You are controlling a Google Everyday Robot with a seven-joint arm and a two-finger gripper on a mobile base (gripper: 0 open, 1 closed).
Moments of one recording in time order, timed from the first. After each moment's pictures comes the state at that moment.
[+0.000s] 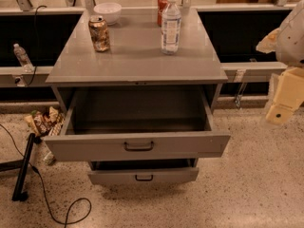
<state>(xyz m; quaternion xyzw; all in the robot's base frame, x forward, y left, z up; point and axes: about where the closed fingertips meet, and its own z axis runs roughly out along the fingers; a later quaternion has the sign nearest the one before) 0.438 -0.217 0.976 -0.60 0.78 -0.03 0.16</state>
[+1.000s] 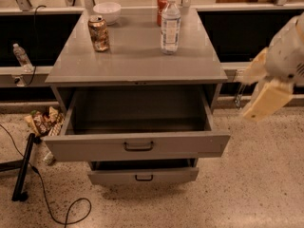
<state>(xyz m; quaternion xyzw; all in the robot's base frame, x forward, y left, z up) 0.440 -0.206 0.950 -0.59 0.78 0.00 0.19</state>
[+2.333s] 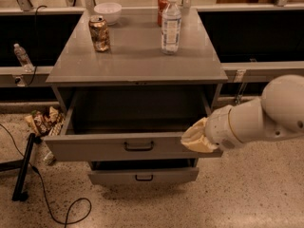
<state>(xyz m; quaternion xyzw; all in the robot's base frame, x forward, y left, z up) 0.454 -0.102 0.782 -0.55 0.75 0.17 0.31</state>
